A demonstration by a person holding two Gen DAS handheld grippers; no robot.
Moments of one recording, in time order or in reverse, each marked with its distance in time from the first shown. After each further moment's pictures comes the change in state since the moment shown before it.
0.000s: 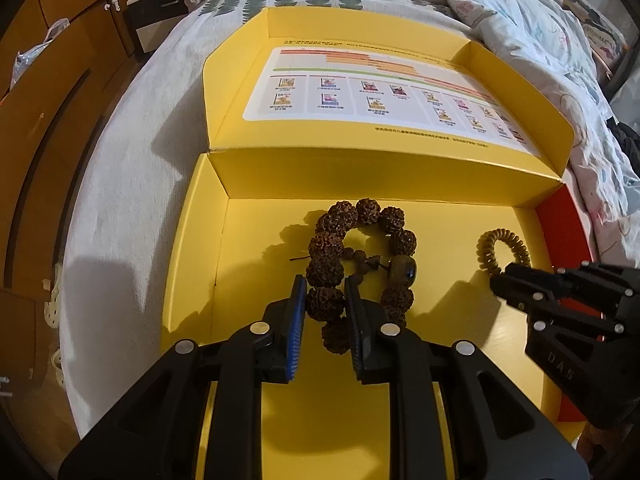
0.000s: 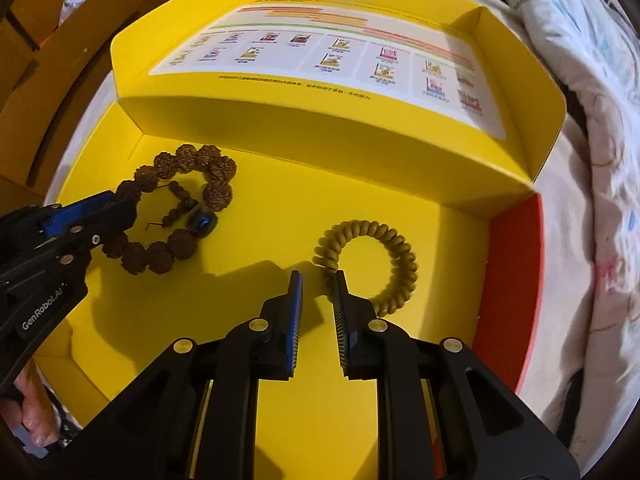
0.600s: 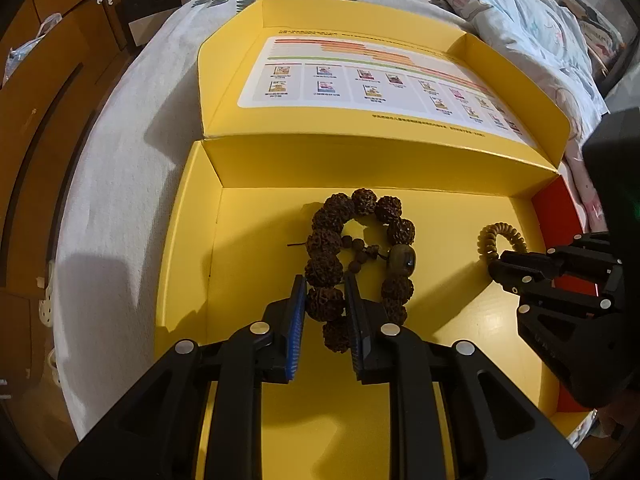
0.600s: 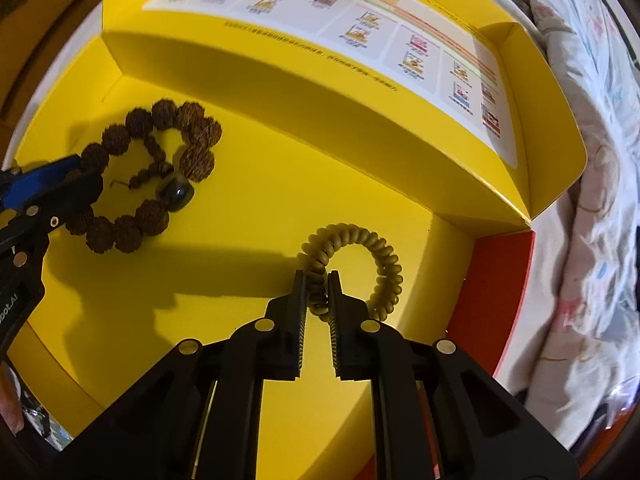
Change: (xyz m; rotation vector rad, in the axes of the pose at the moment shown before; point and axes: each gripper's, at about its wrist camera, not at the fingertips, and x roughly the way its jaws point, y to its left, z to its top) left arm 0.001 0.002 -0.004 0.009 0.028 -0.034; right arm 0.021 0.029 0.018 -0.168 0.170 -0.143
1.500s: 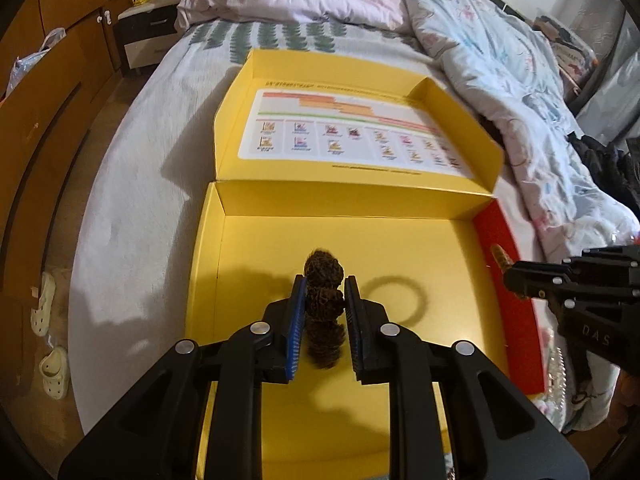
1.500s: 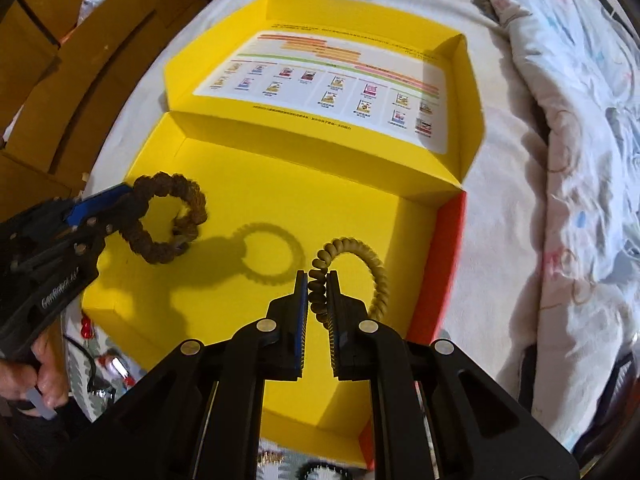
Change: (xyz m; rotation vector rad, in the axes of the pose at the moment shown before) left arm -0.074 -0.005 -0.006 0.002 -0.110 -0.083; right arm -0.095 -0.055 -0.045 0.138 -0.156 0.184
